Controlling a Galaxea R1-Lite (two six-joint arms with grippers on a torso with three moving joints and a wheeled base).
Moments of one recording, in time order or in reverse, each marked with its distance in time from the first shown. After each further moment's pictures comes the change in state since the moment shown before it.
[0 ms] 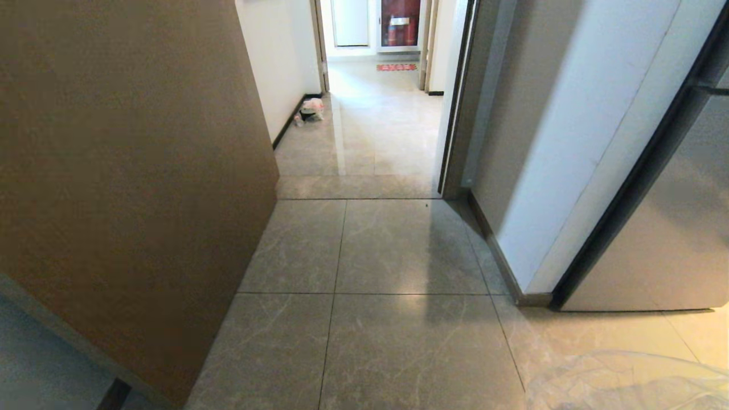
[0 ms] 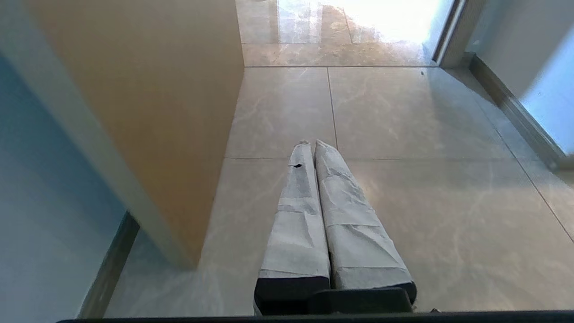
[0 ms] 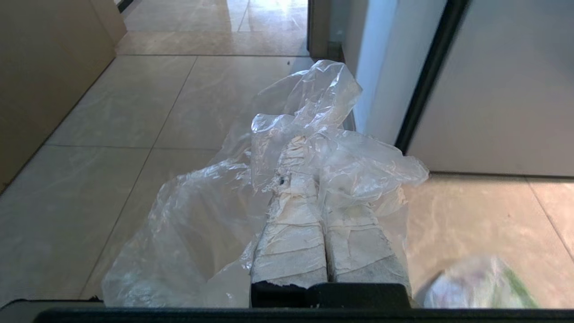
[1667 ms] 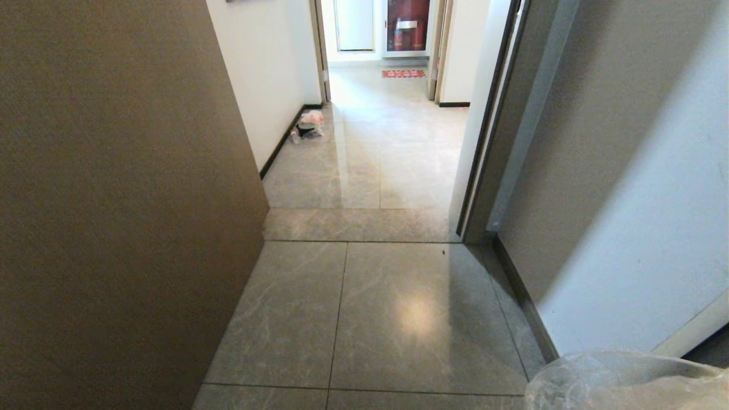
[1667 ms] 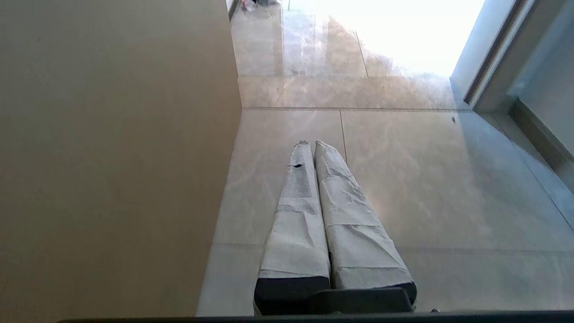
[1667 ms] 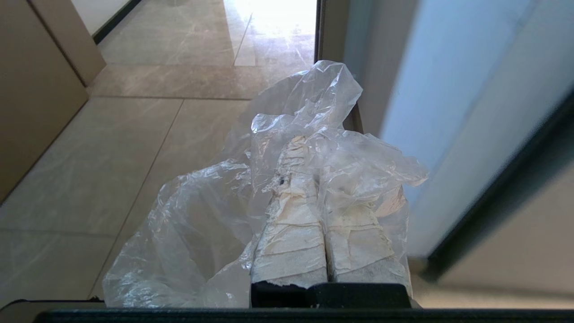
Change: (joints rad) left arm 0.000 0.000 0.000 0.001 -0.001 0.000; right arm 0.000 0.000 0.000 0.000 0.000 0.000
